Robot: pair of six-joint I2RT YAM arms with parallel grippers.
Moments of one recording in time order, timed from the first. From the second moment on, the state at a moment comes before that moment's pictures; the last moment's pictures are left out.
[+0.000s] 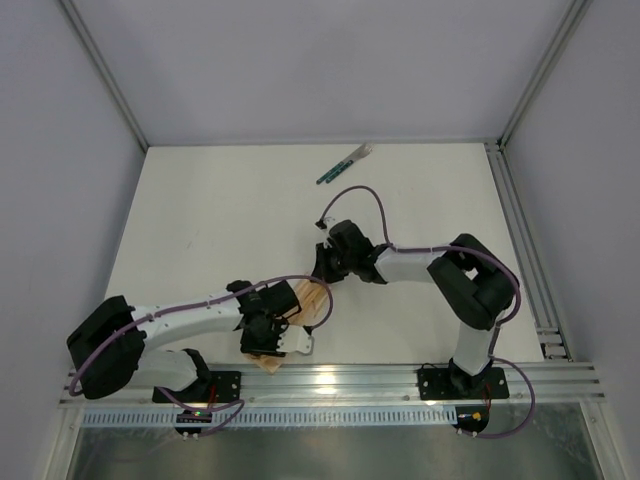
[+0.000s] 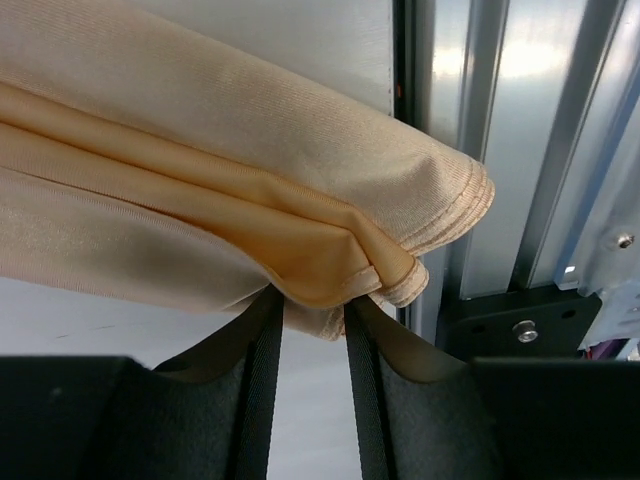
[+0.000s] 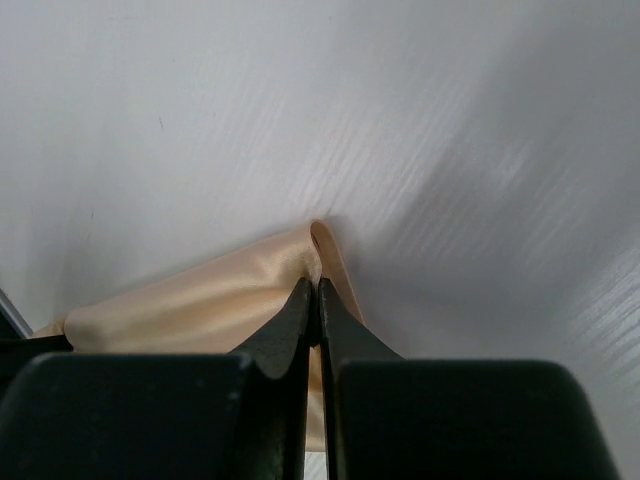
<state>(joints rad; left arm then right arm) -0.98 1.29 0.67 -0.90 0.18 0.72 0.75 1.81 0.91 0.14 -0.25 0.49</state>
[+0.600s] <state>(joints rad) -0.76 1.25 0.97 -0.95 0.25 0.82 0.68 2.00 1.17 0.08 -0.25 0.50</state>
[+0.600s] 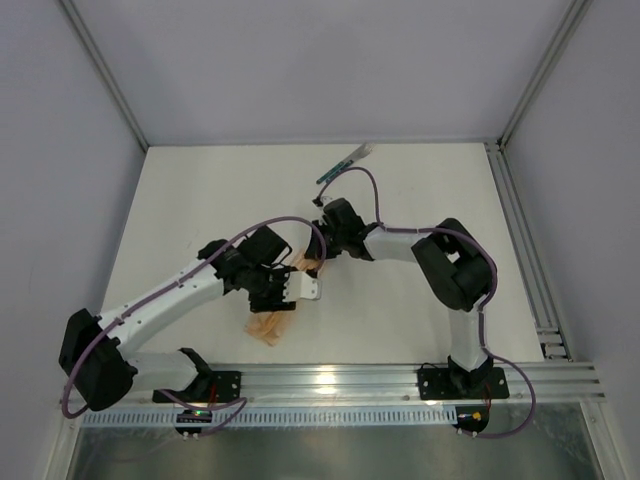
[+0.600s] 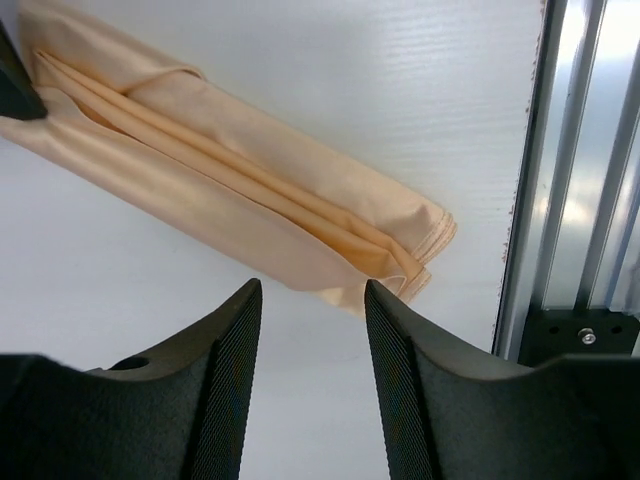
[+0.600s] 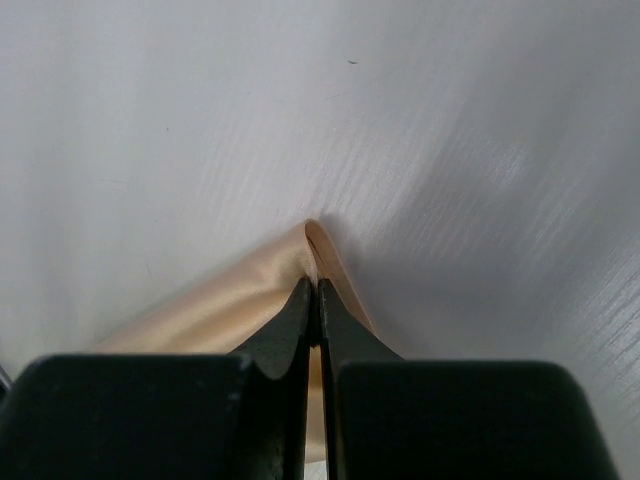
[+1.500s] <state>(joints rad) -0.71 1.65 0.91 -0.22 0.09 0.49 0.64 2.00 1.16 0.08 -0.40 0.50</state>
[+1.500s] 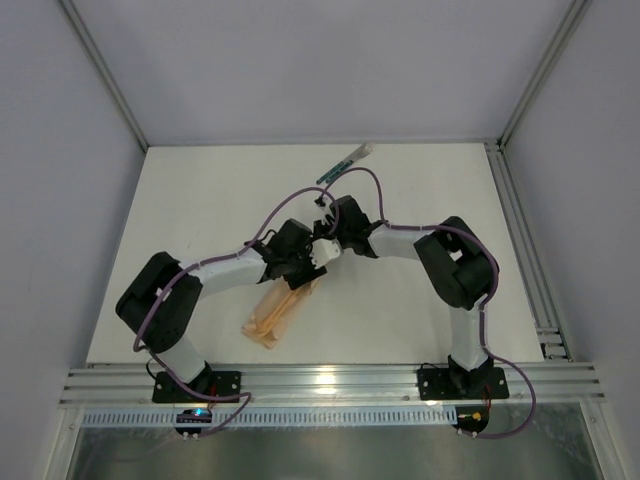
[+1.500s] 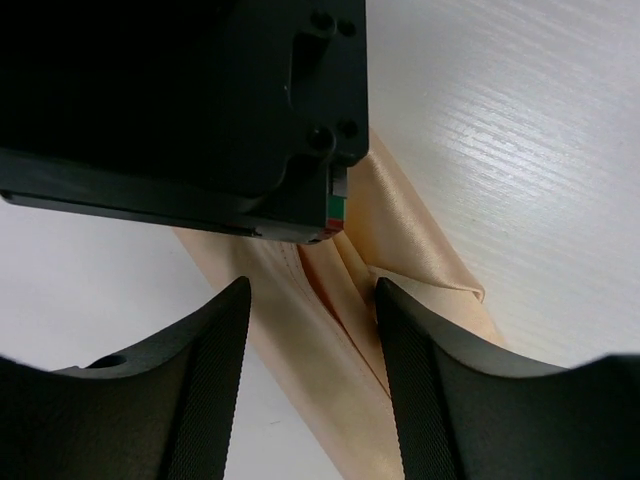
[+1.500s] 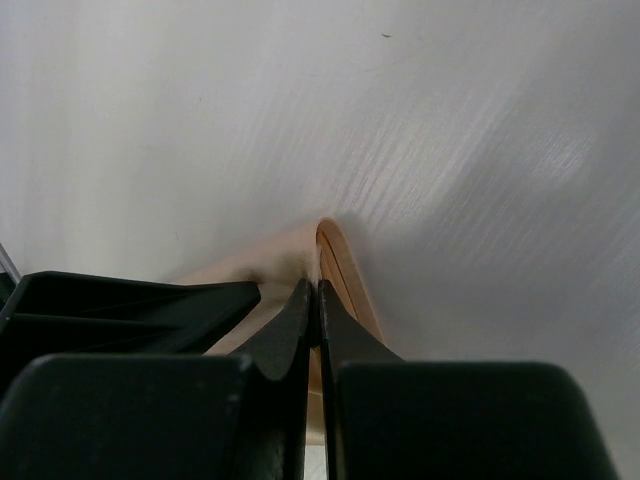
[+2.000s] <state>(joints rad) -0.71 1.67 0.93 -0.26 0.07 0.47 0.64 2.00 1.16 0.08 -0.42 0.48</state>
